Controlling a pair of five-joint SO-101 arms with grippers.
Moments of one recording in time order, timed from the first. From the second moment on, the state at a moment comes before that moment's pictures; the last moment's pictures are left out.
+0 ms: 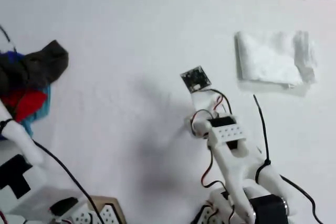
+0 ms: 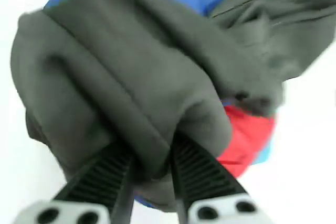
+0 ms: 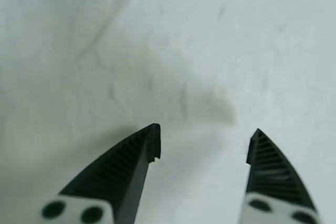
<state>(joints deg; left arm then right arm) -46.5 1.1 -5.2 70.5 -27.6 -15.7 -22.5 63.6 30.0 15.6</state>
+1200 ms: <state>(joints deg) 11.5 -10.6 -36.0 101.4 -22.2 -8.3 -22.5 63.6 28.4 5.2</state>
